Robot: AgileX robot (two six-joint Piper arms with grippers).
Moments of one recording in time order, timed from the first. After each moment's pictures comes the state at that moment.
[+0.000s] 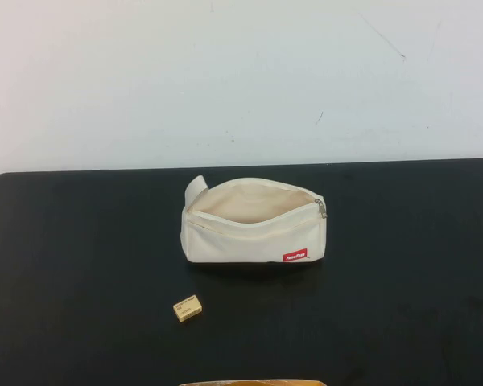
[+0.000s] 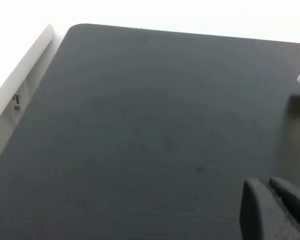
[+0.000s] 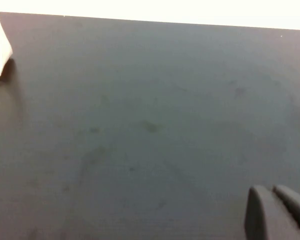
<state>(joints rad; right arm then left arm) 0.01 -0.01 0.03 -0.01 0.42 -0.06 -0.01 -0.01 0.02 -0.02 0.37 -0.13</state>
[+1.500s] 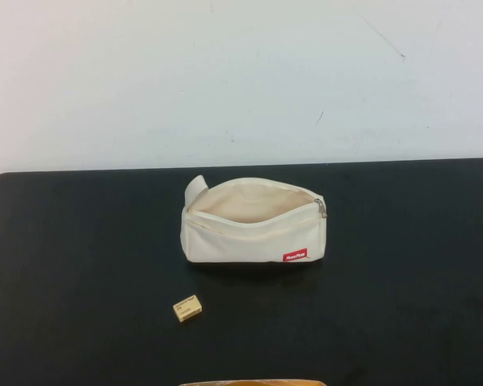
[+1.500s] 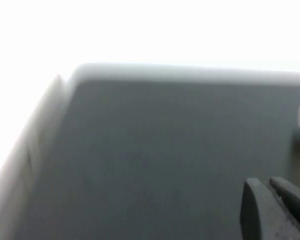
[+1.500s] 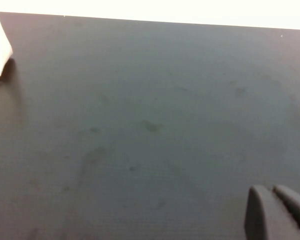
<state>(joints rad) 0.01 -0.01 0.03 -0.01 0.42 -0.06 -0.01 -0.01 0.03 0.02 0.26 -0.13</state>
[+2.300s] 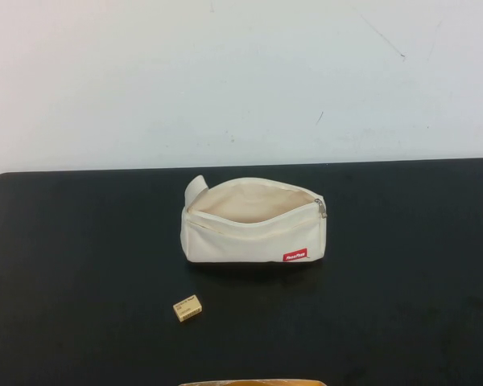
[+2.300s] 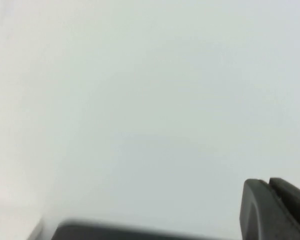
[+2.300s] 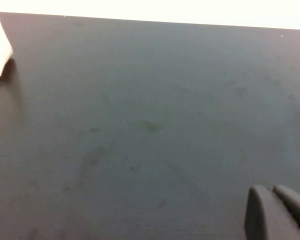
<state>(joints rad) 0.01 -0.01 0.03 -0.01 0.42 -0.06 -0.01 0.09 -0.28 0.18 0.09 -0.38</state>
